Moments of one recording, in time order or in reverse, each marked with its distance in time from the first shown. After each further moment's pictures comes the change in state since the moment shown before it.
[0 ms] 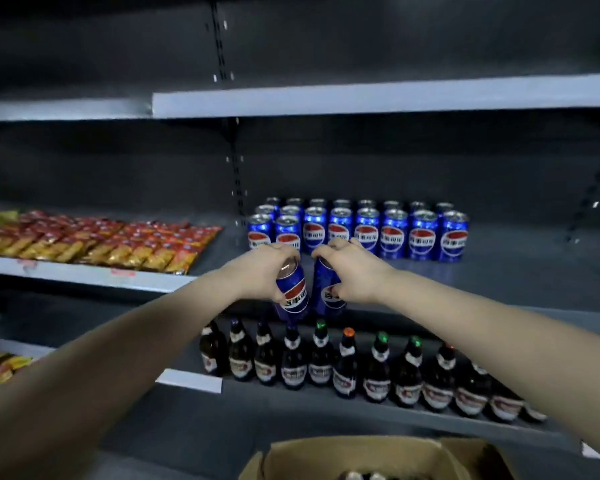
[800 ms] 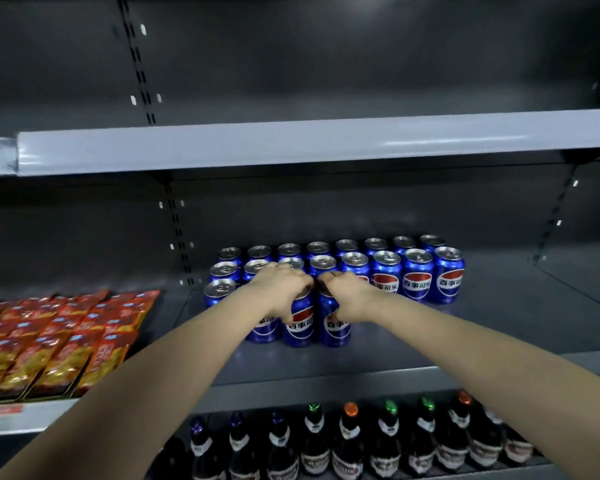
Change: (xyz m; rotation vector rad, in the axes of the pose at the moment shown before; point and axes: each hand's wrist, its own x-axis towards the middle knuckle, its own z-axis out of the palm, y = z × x) left_hand 0.205 -0.053 0.009 0.363 -0.078 0.283; right_hand 0.145 0.087 0.021 0.007 -0.112 0.350
